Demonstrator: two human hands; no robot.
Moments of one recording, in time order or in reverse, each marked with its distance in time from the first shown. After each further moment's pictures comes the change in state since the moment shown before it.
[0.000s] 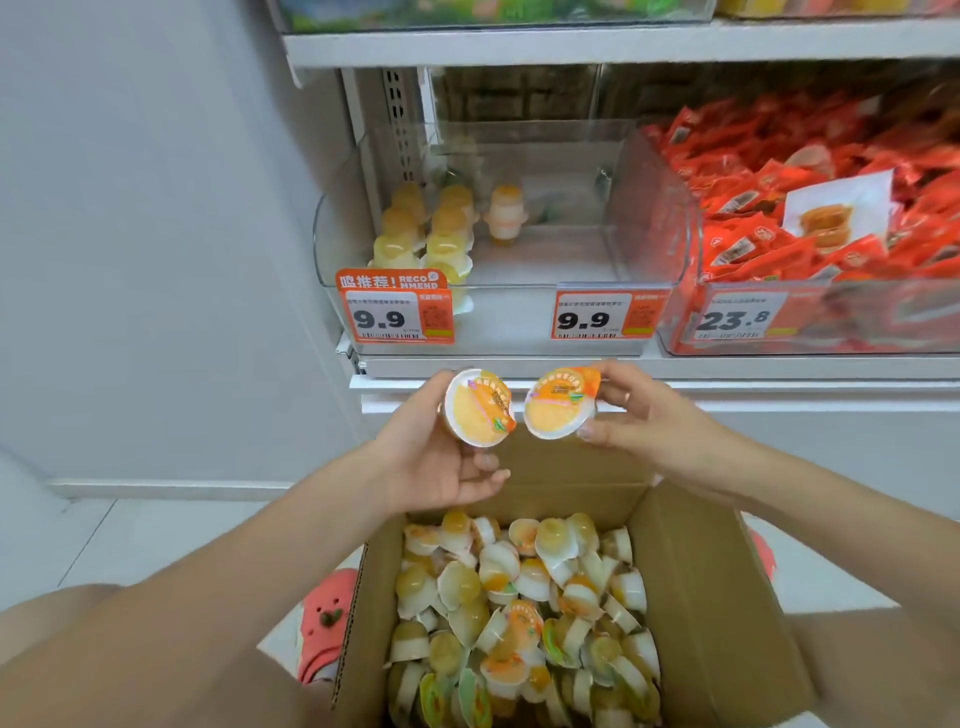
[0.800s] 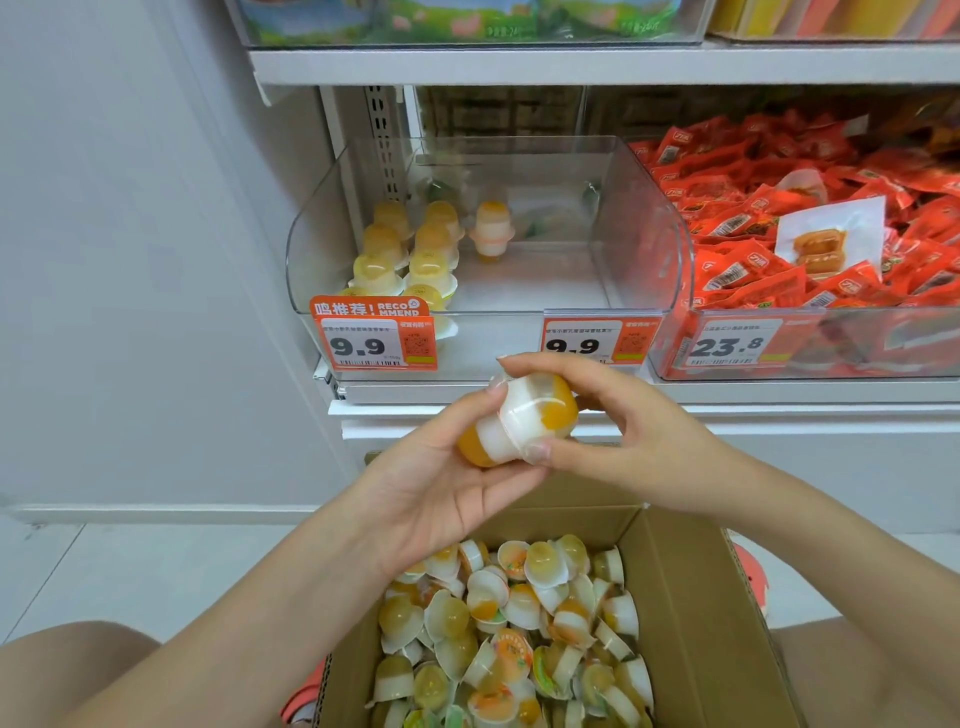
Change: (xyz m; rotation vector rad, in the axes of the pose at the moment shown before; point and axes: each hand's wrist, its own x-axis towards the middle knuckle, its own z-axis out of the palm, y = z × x) left_hand -0.025 0.004 0.035 -0.232 -0.266 0.144; right_hand 0.004 -0.050 0.012 -0.359 -0.051 -0.273
